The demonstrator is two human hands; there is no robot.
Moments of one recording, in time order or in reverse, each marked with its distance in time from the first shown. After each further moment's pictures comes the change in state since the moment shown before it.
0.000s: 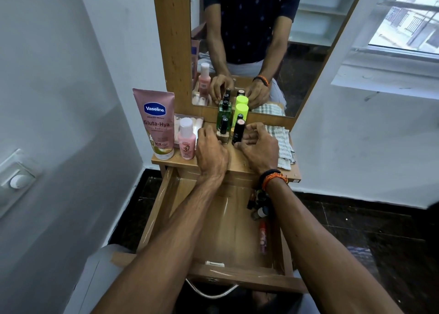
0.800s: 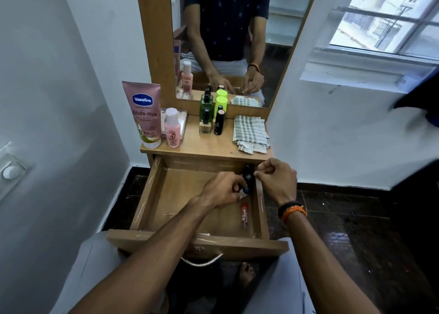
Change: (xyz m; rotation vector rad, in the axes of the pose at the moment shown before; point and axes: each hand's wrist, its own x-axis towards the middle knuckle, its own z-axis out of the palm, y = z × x) left_hand -0.104 -0.014 -0.007 0.087 -0.871 0.466; right_hand -0.114 0.037 -0.086 -0.133 0.019 0.219
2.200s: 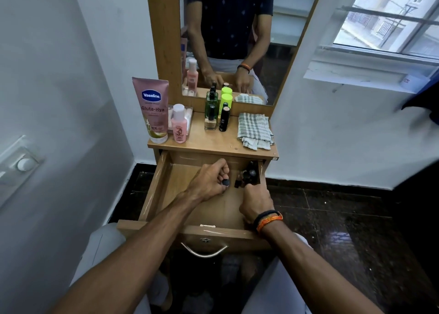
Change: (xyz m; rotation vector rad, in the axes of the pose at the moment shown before) left_hand -0.024 -0.030 -0.017 -0.247 0.164 -0.087; right_hand -0.054 -0.009 0.053 -0.560 -0.371 -0.059
